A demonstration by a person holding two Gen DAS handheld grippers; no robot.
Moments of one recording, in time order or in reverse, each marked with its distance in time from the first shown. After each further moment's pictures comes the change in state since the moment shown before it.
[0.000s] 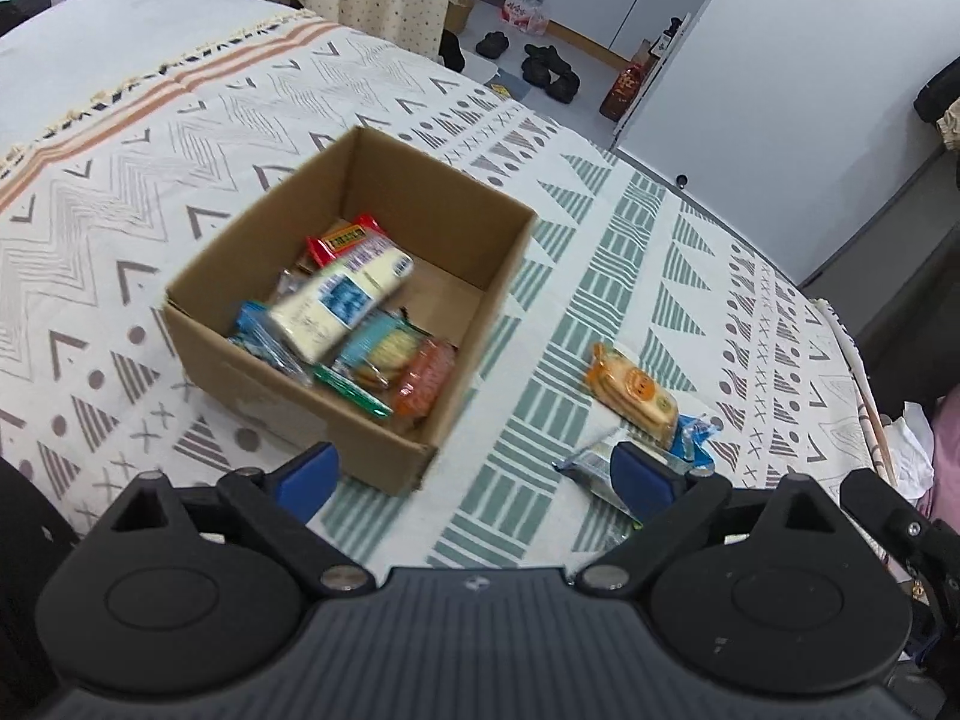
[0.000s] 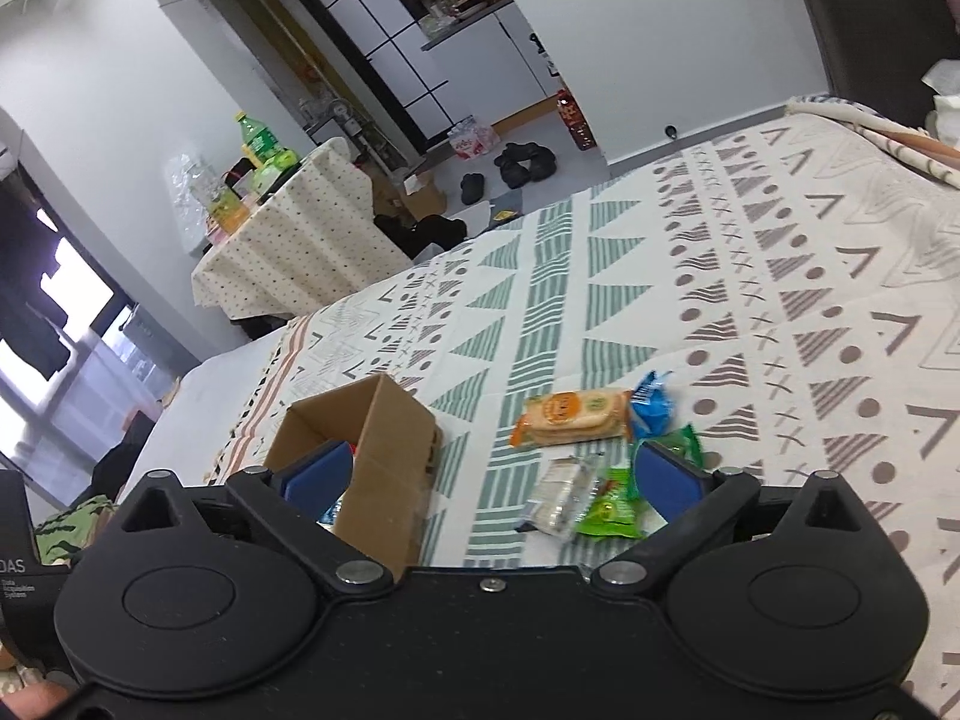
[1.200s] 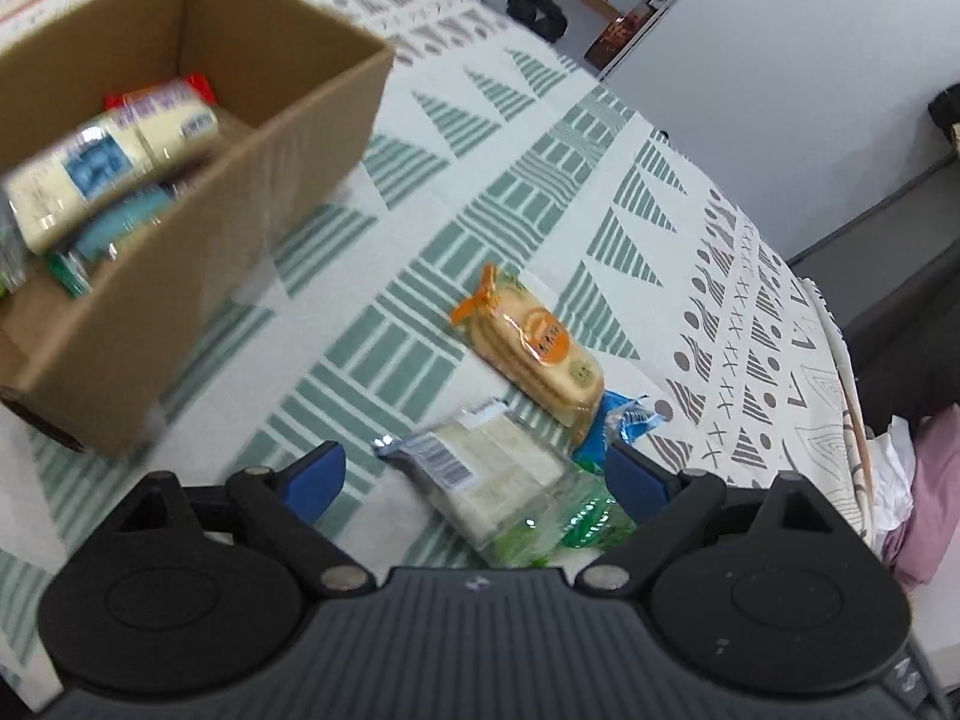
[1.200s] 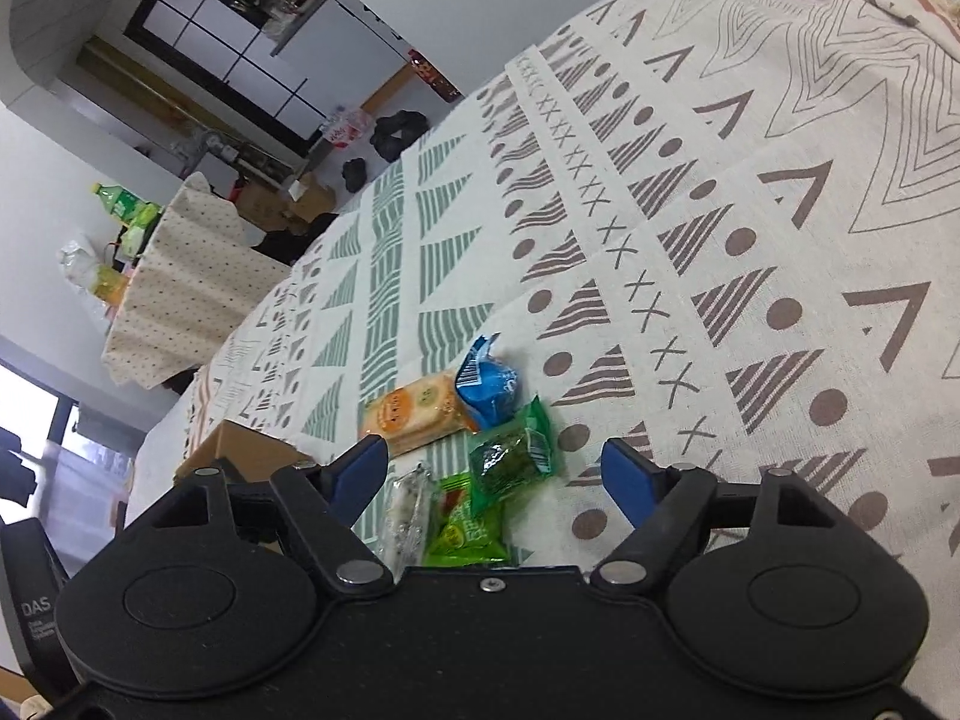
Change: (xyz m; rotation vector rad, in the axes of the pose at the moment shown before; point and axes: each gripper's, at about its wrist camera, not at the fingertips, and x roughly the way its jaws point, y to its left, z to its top) left arm 0.123 -0.075 -0.014 -0.122 0.126 -0.096; right arm 0.063 -0.102 -0.005 0.303 0.087 -0.095
